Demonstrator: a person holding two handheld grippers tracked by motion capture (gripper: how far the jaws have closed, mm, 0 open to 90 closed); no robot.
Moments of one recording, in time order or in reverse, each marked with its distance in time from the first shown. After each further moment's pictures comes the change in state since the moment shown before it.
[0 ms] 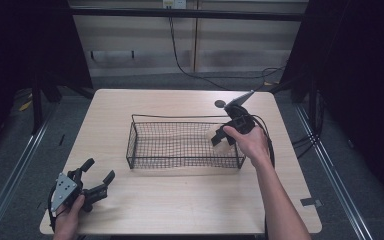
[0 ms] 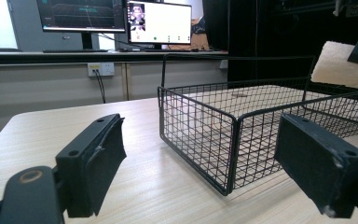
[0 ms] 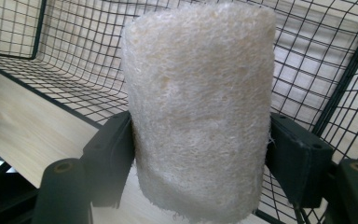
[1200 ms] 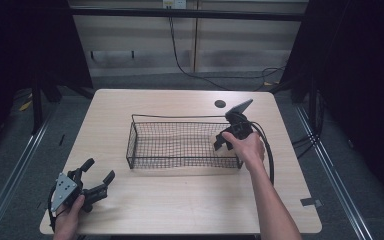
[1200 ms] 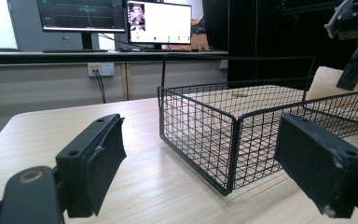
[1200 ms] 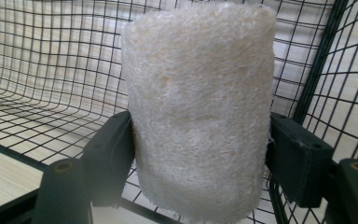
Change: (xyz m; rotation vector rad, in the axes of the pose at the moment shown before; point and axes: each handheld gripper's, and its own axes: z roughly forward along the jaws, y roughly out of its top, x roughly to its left) left arm 0.000 0.000 0.000 -0.001 0.000 0.000; right arm -0.015 -0.003 0.030 0.024 -0.106 0.110
